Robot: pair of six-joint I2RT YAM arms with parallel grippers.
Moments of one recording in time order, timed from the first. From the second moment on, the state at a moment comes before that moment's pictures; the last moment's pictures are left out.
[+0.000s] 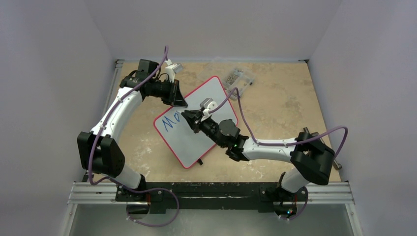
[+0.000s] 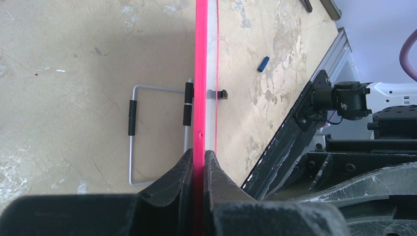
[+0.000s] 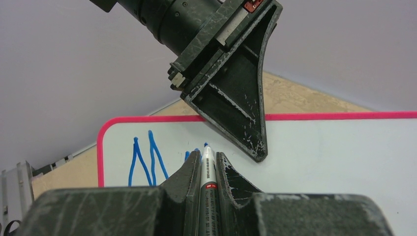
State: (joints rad) left arm -0.22 1.54 1.42 -0.81 0.79 0.02; right arm 1.08 1.54 0.81 0.91 0.25 0.08
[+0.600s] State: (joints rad) left arm -0.22 1.54 1.42 -0.81 0.79 0.02; right arm 1.08 1.45 0.64 0.89 0.28 0.09
